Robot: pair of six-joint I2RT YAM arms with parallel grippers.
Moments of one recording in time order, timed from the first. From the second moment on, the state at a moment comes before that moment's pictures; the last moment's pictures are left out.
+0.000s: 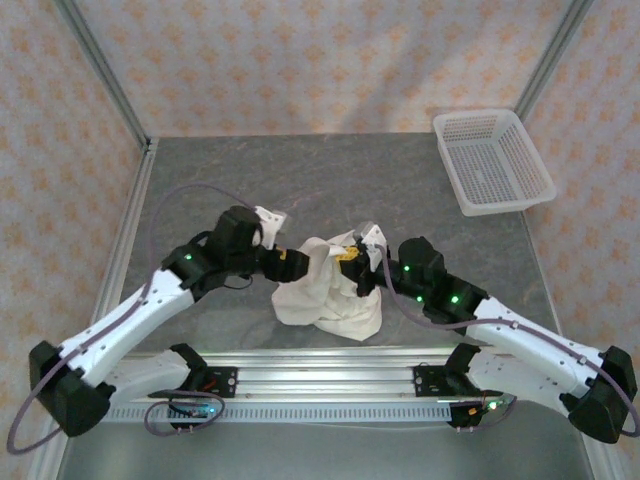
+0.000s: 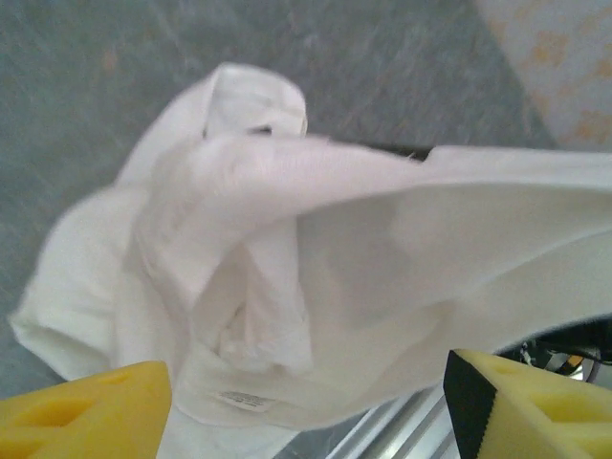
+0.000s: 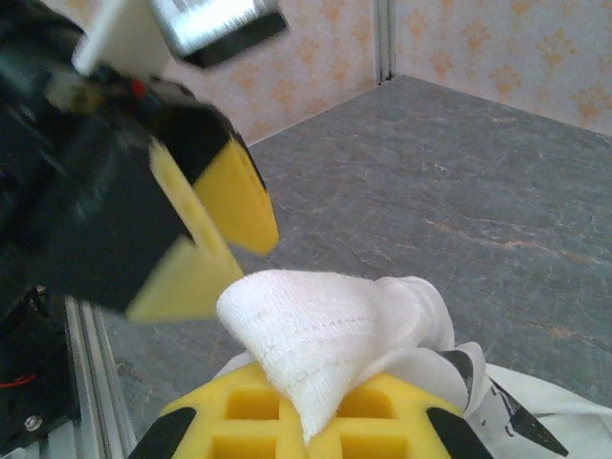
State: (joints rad) left arm -0.62 1.10 0.94 -0.61 0.28 -0.42; right arm 0.86 0.88 0.66 -0.05 -0.17 0.10
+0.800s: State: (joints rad) left arm -0.60 1.13 1.07 -0.66 0.03 -0.54; right arm 0.86 0.82 0.49 -0.04 -0.04 0.12
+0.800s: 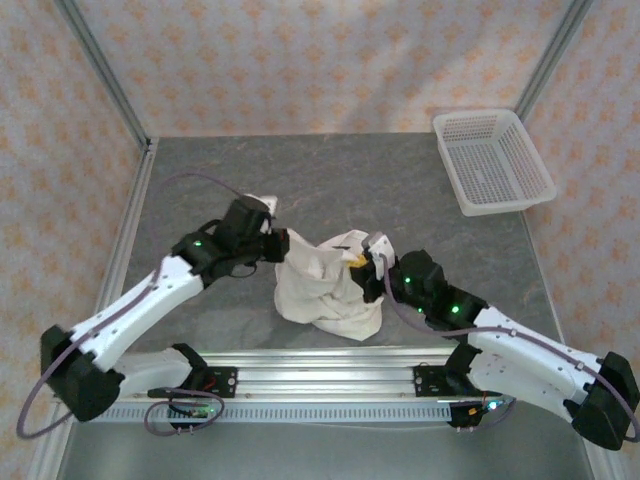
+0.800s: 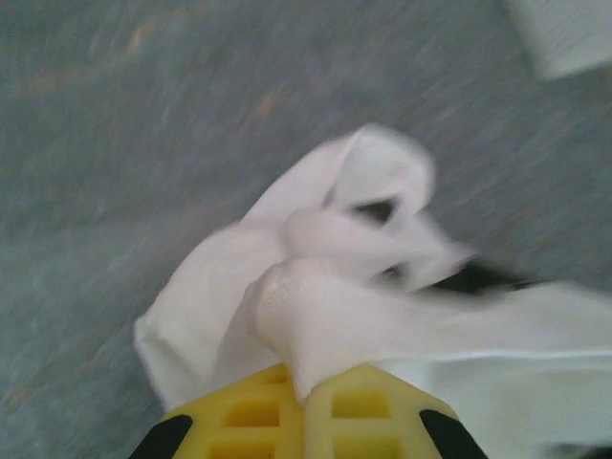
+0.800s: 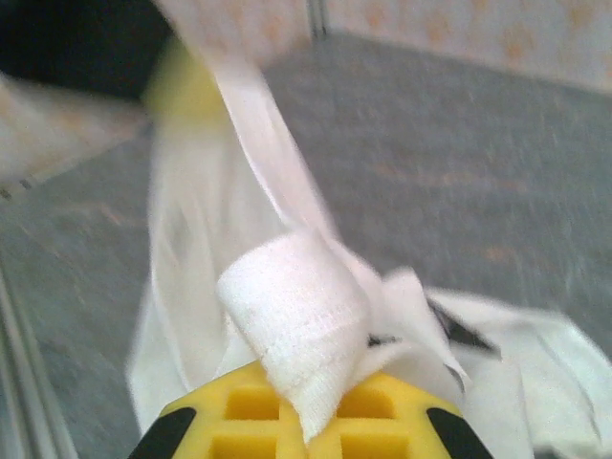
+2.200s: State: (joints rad) left arm -0.60 1.06 1.16 -0.83 -0.06 -0.51; right arm 0.96 1.21 0.88 -0.32 0.37 0.24
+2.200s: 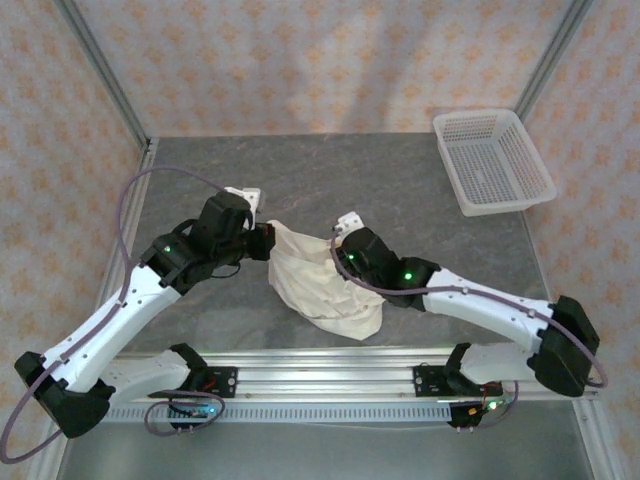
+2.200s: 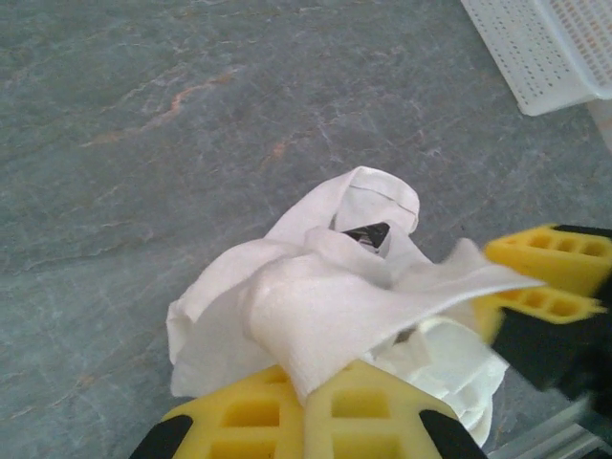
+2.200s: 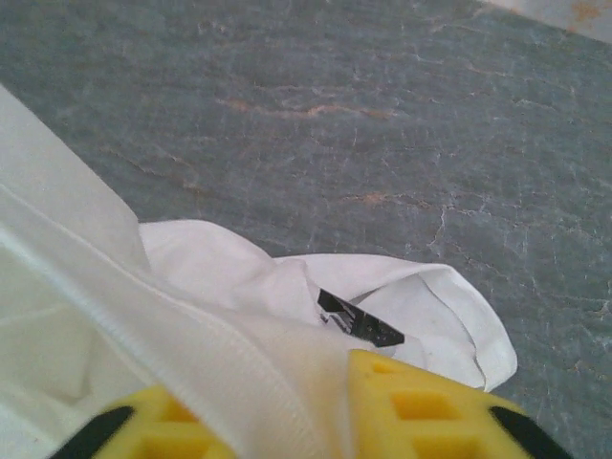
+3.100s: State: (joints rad) left arm -0.47 1.35 2.23 -0.93 0.05 -0.32; right arm 0.81 1.26 1.93 -0.65 0.05 0.11
